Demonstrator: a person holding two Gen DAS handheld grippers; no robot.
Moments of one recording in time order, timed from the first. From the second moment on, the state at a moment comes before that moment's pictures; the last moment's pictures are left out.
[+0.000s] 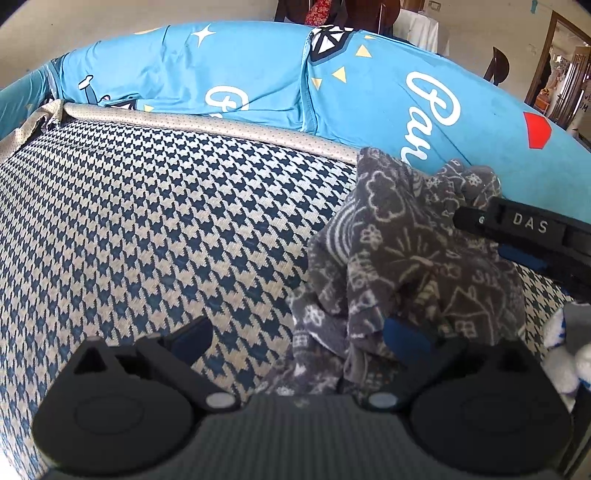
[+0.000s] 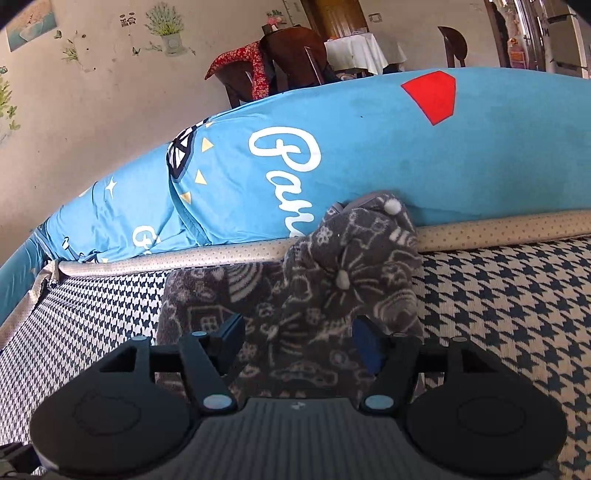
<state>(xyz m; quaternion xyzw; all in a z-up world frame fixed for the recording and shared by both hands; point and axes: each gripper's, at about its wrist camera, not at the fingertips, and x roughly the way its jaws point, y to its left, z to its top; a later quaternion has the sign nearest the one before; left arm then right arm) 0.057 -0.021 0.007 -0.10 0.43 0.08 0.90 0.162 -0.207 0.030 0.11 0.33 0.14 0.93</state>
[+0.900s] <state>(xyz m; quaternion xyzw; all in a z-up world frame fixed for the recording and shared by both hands) 0.010 -0.038 0.017 -0.03 0.42 0.05 0.91 0.014 -0.236 0.048 0.11 0.34 0.09 0.93</state>
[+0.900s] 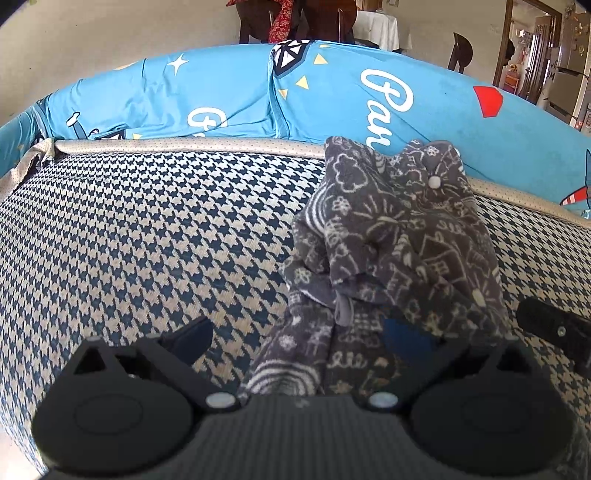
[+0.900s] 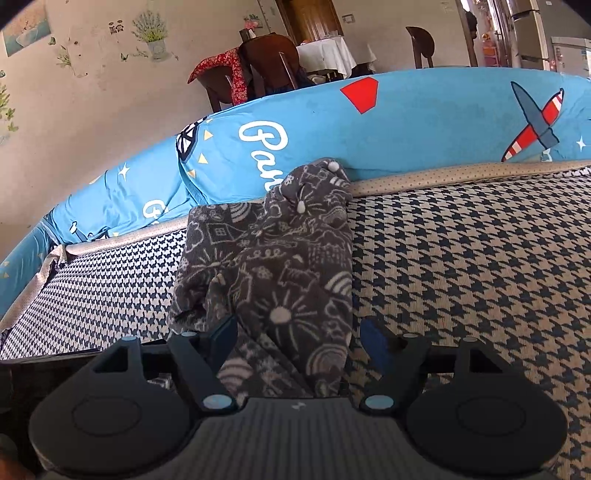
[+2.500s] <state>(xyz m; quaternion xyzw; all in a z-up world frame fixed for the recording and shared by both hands) -0.053 -0.050 -0.035 0.02 0.45 0.01 0.89 -0.020 -0.254 -0.007 0.14 0.44 0.05 0.89</state>
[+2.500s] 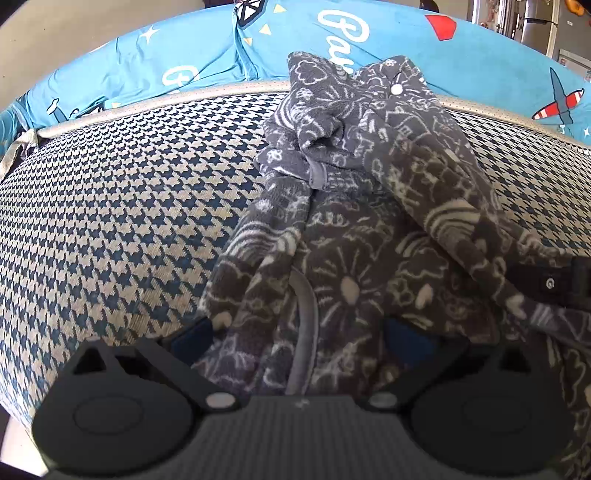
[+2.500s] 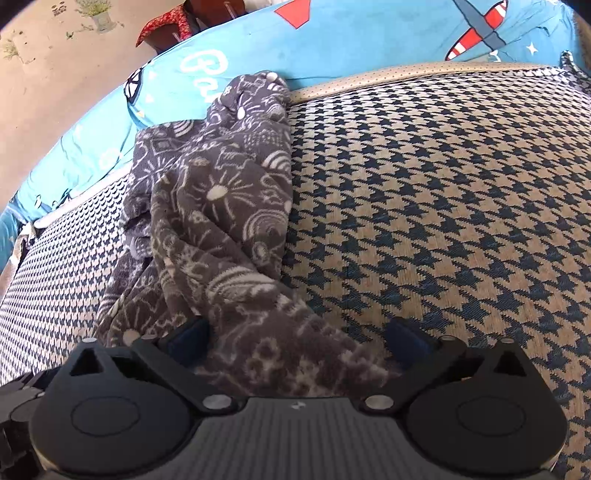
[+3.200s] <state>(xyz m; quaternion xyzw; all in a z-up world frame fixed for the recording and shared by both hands) -0.119 -0.021 -0.026 0.01 0.44 0.01 0.90 -0.136 -0.299 0.030 0.12 0.32 0.07 0.94</state>
